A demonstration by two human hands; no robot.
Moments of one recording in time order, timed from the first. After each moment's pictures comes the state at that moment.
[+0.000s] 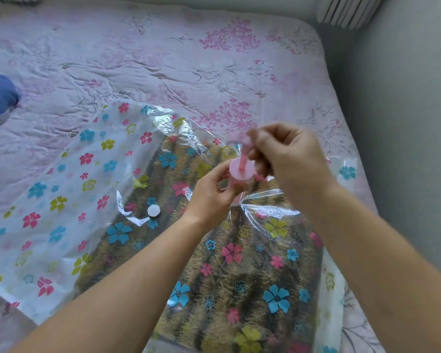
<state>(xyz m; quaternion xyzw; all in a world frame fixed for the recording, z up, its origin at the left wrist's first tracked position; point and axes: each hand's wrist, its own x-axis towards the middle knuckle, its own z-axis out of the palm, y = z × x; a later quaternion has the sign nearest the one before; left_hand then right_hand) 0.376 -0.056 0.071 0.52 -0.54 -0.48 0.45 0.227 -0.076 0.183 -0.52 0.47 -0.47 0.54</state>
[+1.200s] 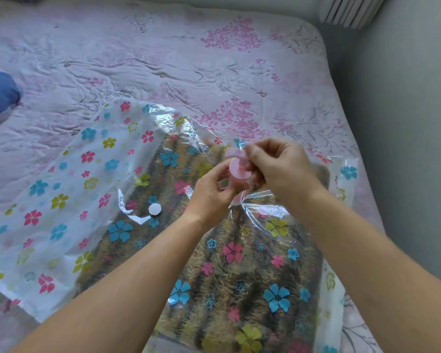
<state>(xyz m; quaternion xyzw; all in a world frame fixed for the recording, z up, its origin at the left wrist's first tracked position) 0.379 -0.056 0.065 0.52 -0.53 -0.49 0.45 0.231 -0.075 0.162 -0.51 0.52 -0.41 0.54</state>
